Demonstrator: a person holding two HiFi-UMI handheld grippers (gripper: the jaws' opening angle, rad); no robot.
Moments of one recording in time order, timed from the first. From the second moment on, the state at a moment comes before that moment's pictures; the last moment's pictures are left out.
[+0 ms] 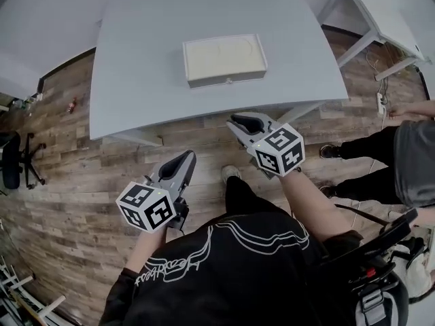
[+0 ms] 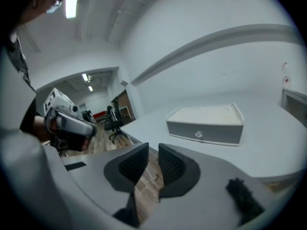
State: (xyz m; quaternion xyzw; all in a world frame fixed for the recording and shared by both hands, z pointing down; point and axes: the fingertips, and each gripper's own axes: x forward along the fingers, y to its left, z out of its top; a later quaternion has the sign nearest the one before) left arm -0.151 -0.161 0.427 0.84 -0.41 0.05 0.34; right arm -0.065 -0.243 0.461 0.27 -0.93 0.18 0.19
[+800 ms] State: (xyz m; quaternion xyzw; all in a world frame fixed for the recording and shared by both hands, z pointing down) left arm -0.069 0.003 0.301 0.94 -0.28 0.04 0.21; right arm -0.008 0.002 0.313 0.26 -0.95 0.13 0.06
